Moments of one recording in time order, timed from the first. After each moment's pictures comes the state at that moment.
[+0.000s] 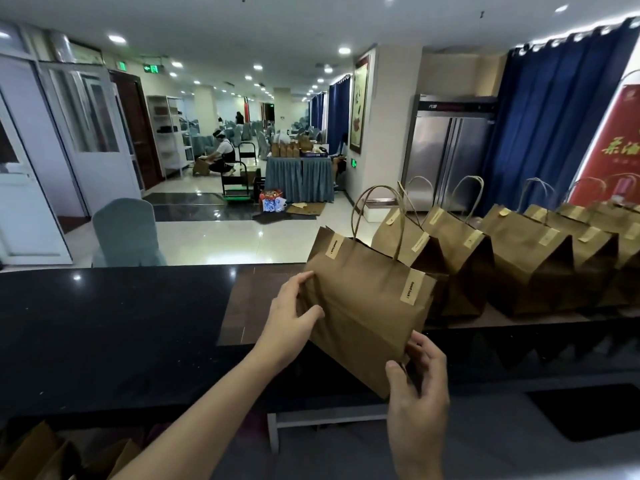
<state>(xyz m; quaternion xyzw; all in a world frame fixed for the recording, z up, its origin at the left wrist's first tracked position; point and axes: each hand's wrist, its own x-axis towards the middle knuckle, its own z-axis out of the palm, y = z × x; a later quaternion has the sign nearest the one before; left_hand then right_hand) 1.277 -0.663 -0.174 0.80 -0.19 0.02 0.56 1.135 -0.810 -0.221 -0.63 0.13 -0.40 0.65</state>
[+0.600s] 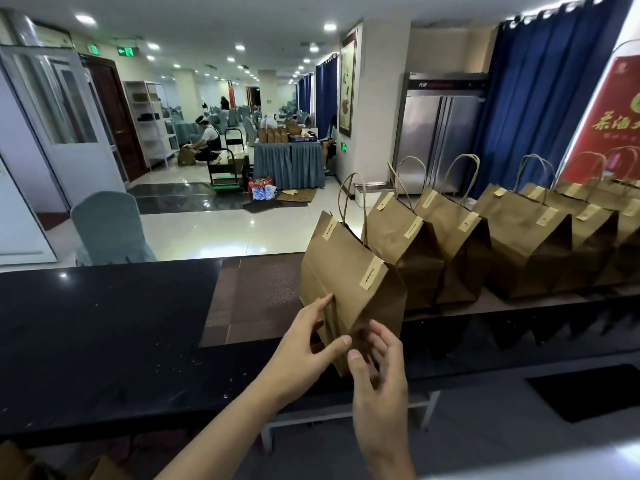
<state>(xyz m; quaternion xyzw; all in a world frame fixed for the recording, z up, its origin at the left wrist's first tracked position) 1.263 -0.686 -0.216 0.80 -0.29 -0.06 0.52 1.162 -0.798 -0.238 -0.67 0.11 -0.31 0.66</state>
